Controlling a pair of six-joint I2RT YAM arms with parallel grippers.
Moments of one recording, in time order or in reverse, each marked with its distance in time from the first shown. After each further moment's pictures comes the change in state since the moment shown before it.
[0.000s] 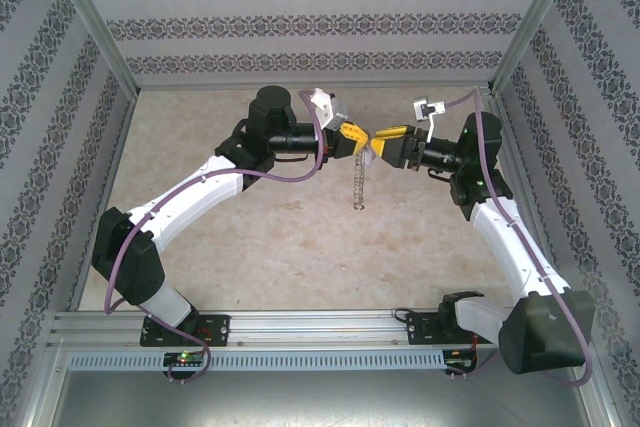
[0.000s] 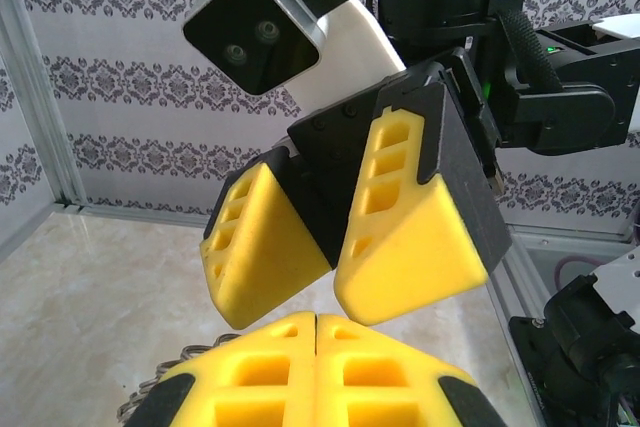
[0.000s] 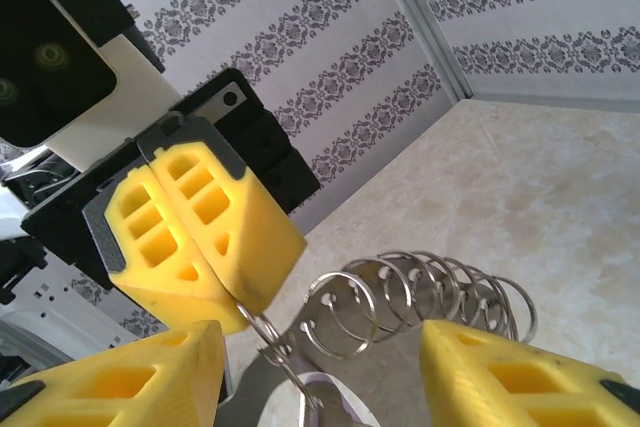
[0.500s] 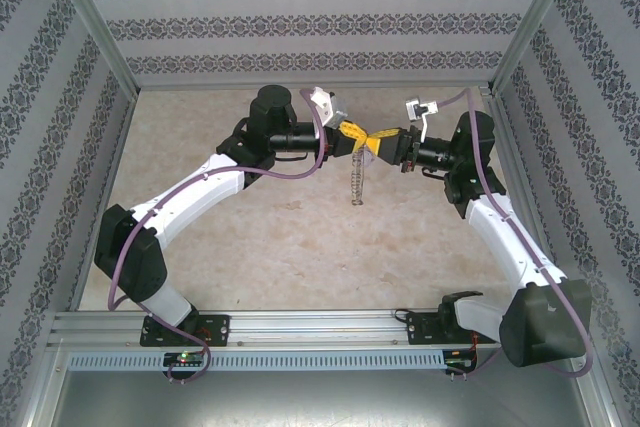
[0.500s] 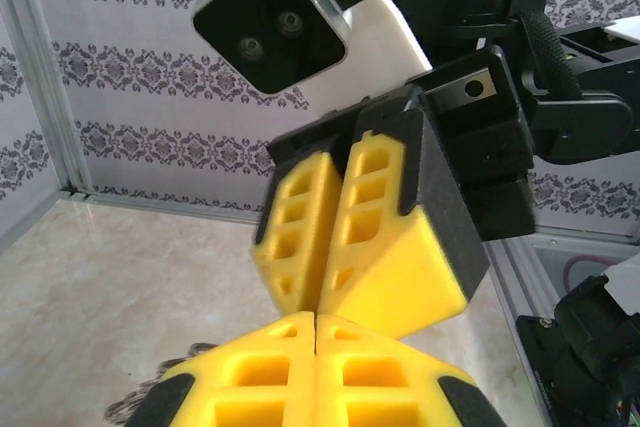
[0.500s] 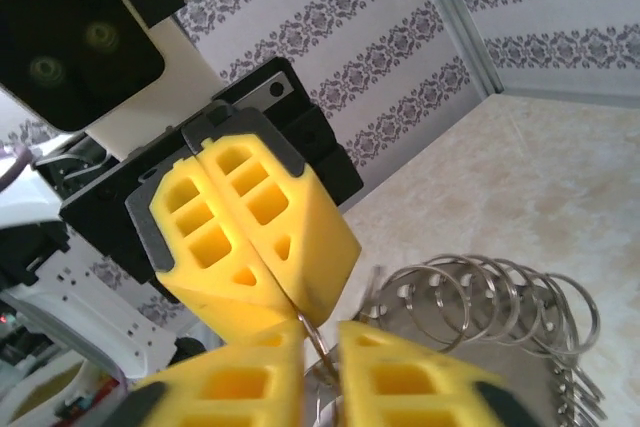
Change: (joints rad) left arm 0.010 0.017 0.003 0.000 -0.008 -0.008; right arm 0.032 0.038 -0.007 0.070 -0.029 0.023
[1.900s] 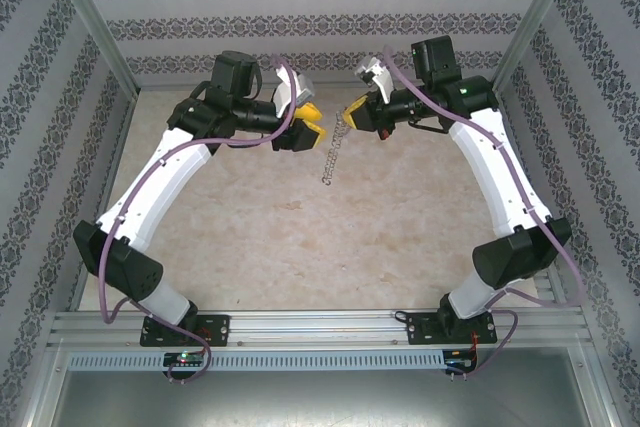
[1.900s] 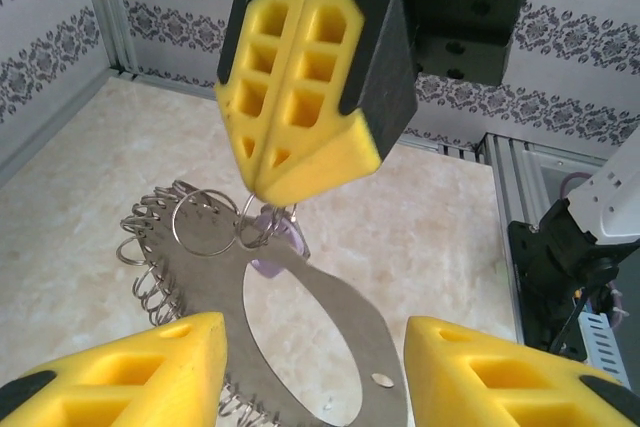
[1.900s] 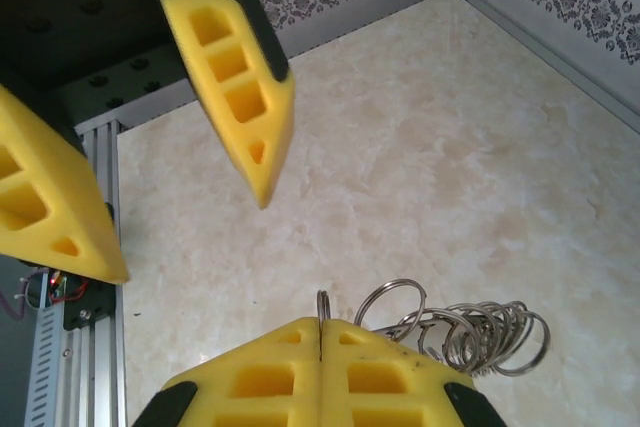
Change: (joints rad) left arm 0.185 -0.012 0.352 -0.788 0.056 0.272; right arm 0.164 0.454 1.007 -1.295 0.278 -0.962
